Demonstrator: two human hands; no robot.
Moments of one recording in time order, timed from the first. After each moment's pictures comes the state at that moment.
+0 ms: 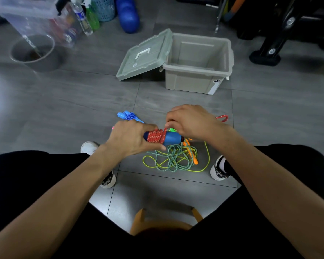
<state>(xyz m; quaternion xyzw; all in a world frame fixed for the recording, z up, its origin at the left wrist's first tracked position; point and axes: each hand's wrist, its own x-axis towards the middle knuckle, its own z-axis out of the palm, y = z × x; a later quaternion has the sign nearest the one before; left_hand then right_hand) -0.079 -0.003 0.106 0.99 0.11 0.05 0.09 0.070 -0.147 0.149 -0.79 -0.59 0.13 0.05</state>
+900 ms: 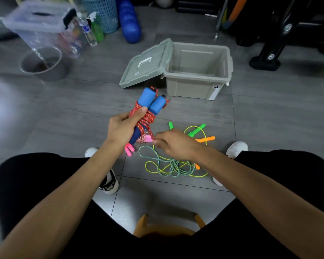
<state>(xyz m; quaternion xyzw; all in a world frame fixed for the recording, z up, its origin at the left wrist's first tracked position) -0.064 0.004 0.125 0.62 0.43 0.13 0.64 0.029 -0.146 0.126 -0.77 -0.56 0.26 0.16</state>
